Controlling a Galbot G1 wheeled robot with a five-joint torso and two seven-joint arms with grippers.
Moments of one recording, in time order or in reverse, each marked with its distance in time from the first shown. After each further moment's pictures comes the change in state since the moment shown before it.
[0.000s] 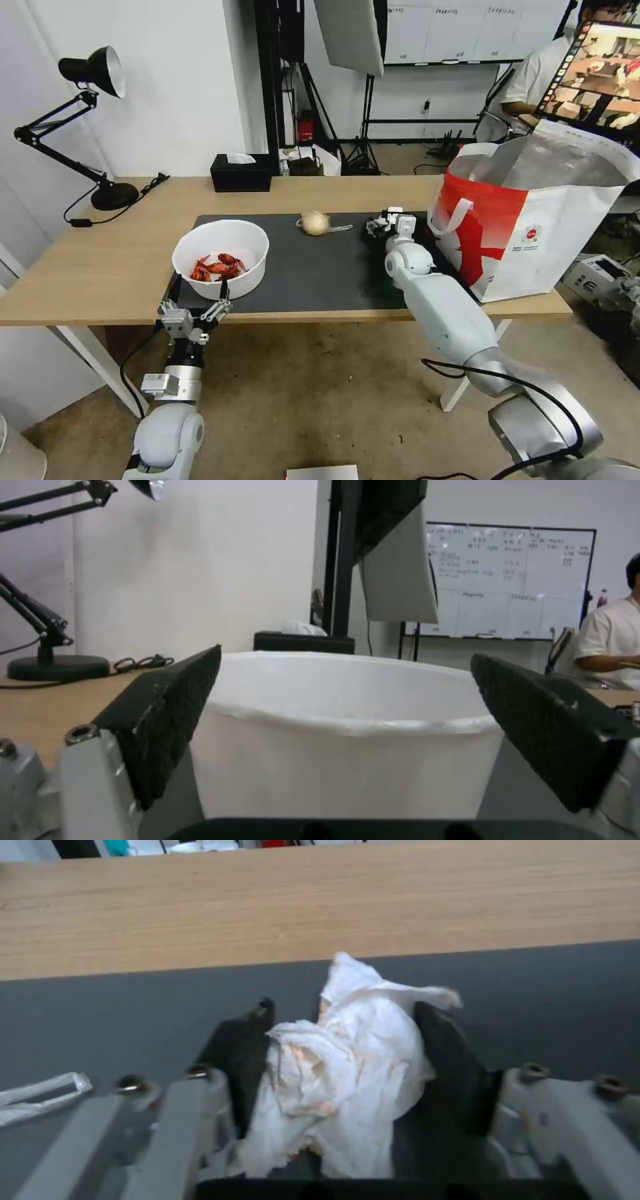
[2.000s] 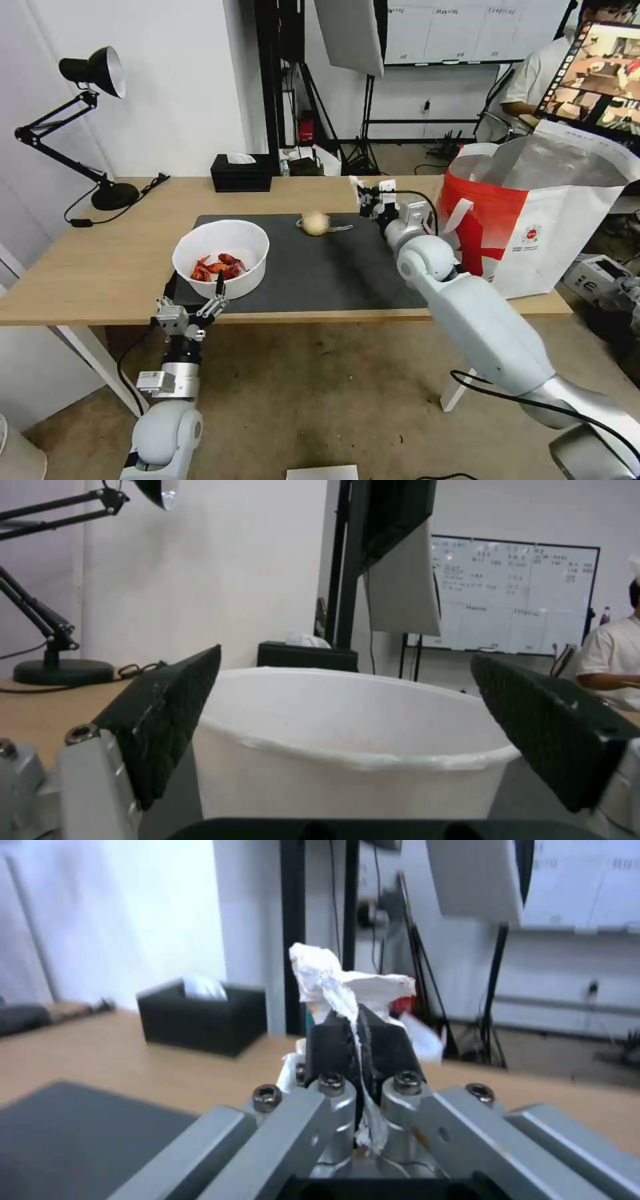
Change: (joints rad) left arm 0.003 -0.008 -0.008 -0.025 -0.027 0.004 -0.002; right arm -0.099 -0.258 -0.061 0.637 0.087 0.012 -0.115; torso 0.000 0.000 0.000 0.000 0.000
